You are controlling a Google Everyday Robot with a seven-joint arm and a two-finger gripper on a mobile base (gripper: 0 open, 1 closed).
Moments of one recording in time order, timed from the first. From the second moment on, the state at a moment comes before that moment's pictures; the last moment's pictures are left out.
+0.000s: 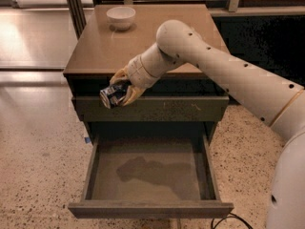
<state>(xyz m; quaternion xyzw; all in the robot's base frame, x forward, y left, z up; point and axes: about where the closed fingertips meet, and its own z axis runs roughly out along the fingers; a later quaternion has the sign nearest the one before) 0.641 0.098 0.783 -0.85 0.37 0.09 0.37</state>
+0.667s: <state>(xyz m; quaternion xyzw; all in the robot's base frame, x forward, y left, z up) 0.660 0.094 0.812 -0.84 0.36 0.09 0.41</state>
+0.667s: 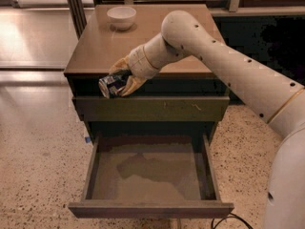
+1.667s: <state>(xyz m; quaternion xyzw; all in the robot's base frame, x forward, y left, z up) 0.706 0.105 0.896 -0.84 0.29 0.07 0.44</state>
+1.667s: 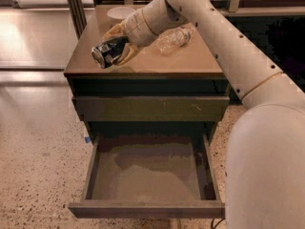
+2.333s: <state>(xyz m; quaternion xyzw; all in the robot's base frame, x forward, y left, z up) 0.773 0.111 0.905 -0.84 0.27 0.05 0.46</state>
